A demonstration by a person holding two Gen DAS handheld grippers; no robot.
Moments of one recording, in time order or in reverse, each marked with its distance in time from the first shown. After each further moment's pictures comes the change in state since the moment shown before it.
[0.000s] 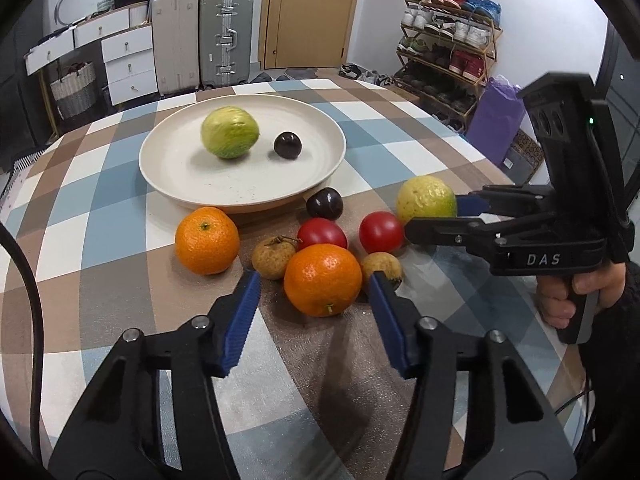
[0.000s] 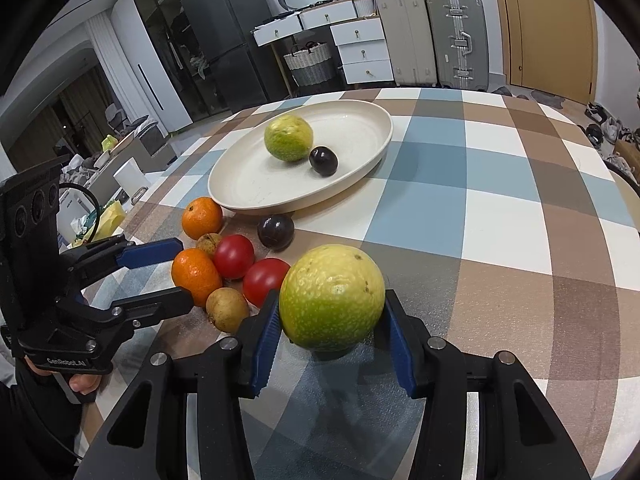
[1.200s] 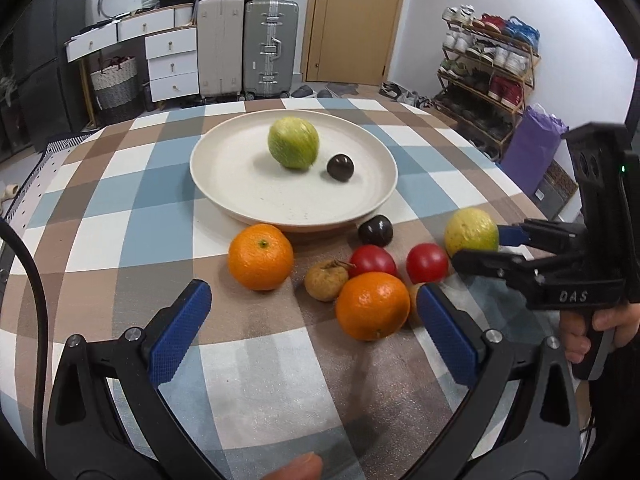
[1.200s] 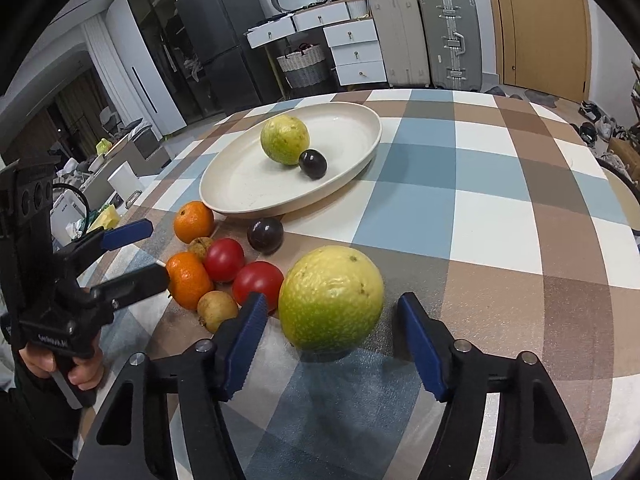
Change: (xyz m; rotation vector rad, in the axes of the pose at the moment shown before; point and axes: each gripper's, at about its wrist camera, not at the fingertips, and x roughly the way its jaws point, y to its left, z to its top) left arm -0.004 0.017 0.009 -0.109 -0.053 0.115; right arm -0.003 -0.003 0.000 0.012 -0.010 -0.034
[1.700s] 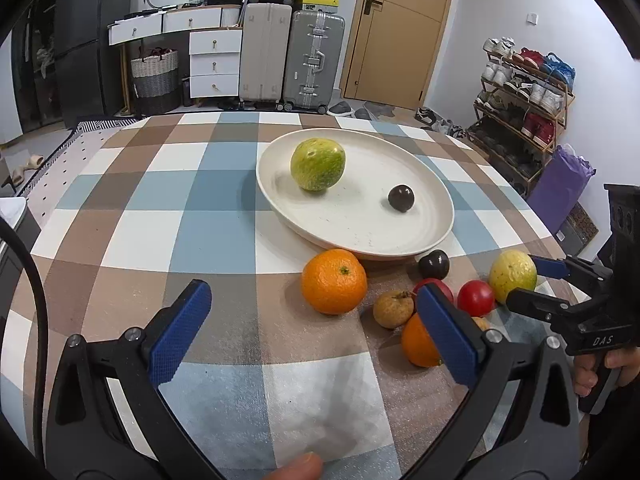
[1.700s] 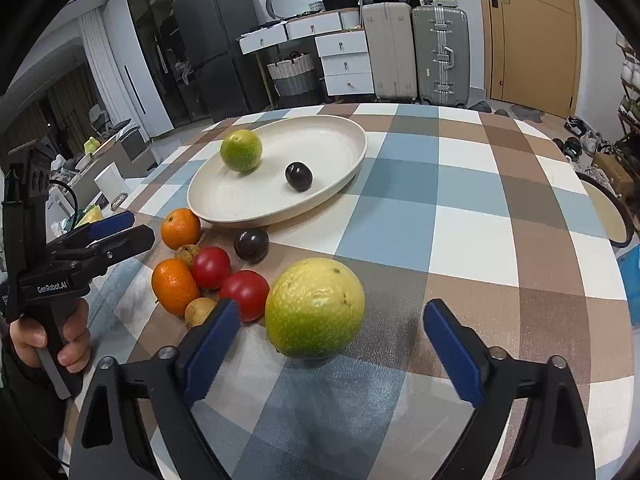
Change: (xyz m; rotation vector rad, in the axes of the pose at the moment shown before) left arm -0.005 0.045 0.006 -0.137 -0.060 0.077; right arm -0.006 0.001 0.001 -0.024 -0.030 -0.054
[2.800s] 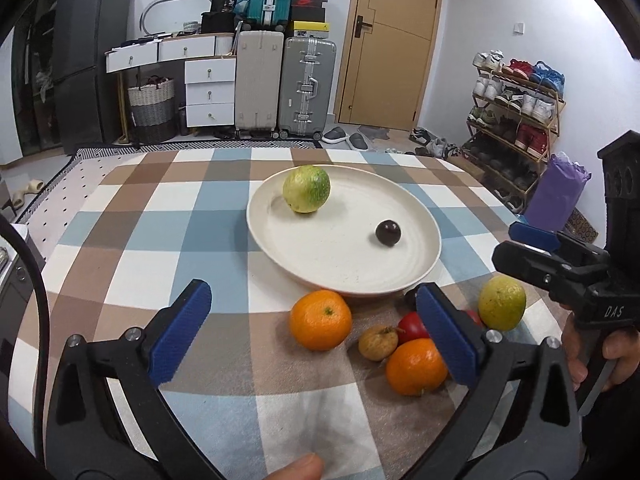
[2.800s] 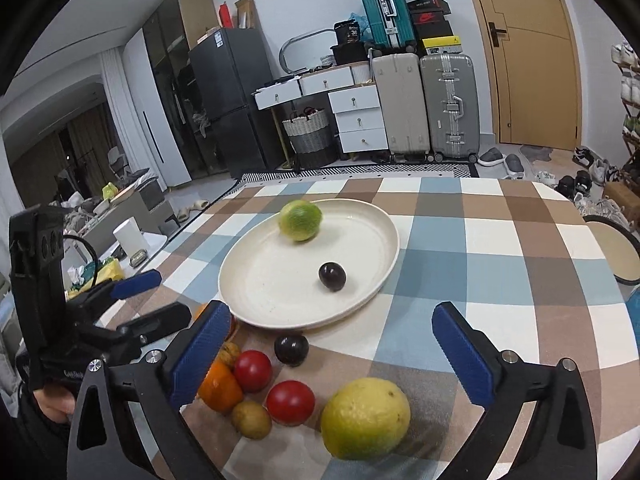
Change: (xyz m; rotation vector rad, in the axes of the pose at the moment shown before) left arm -0.014 -0.008 0.012 0.033 -0.103 0.005; right arm -0.007 0.018 0.043 -0.010 -0.221 0.038
